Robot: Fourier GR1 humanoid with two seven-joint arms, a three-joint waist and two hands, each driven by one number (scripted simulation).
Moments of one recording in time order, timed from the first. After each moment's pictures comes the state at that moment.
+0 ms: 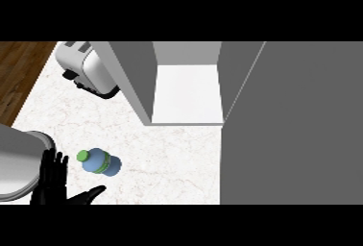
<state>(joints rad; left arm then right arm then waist) 0.24 0.16 0.02 -1.35 0.43 0.19 -0.44 0.67 -0.05 0.16 -2.24 -0.27 0.34 -0.16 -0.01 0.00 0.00</state>
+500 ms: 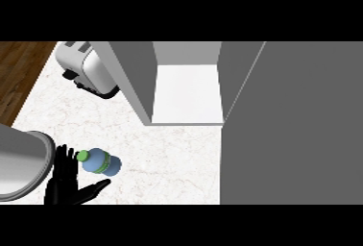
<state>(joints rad) 0.08 0.14 0.09 -1.02 0.45 0.05 -0.57 0.65 -0.06 0.14 -2.22 -0.28 0.34 -0.16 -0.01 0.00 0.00</state>
